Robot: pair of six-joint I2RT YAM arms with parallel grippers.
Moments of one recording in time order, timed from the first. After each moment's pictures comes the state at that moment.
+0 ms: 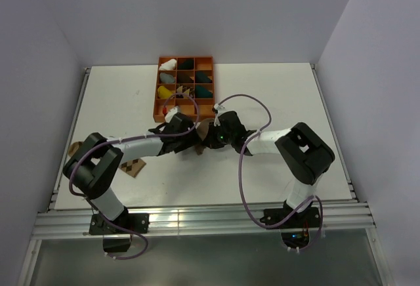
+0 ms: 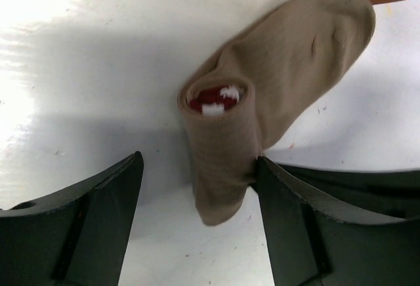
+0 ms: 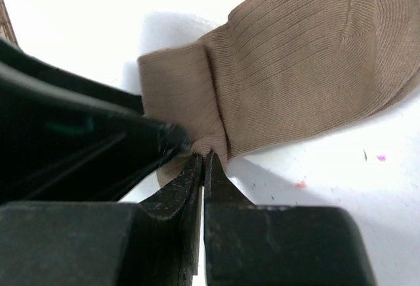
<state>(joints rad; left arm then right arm) -0.69 1.67 0.88 -0.08 -0.17 -0.99 0.66 1.75 0.78 0.31 -0.20 0.51</state>
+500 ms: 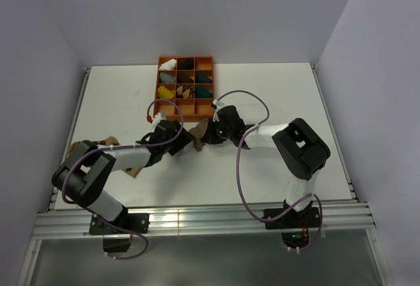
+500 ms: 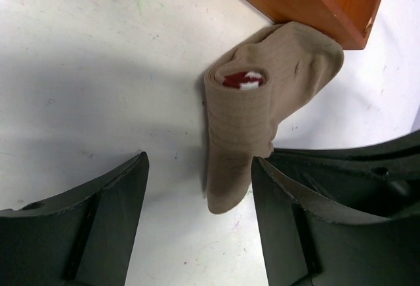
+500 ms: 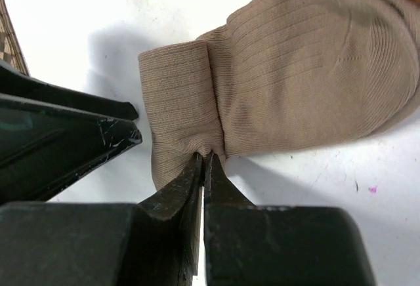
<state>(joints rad) -0.61 1.56 0.63 0.22 -0.12 -1.11 0.62 1.81 0.87 0.25 -0.26 0.51</state>
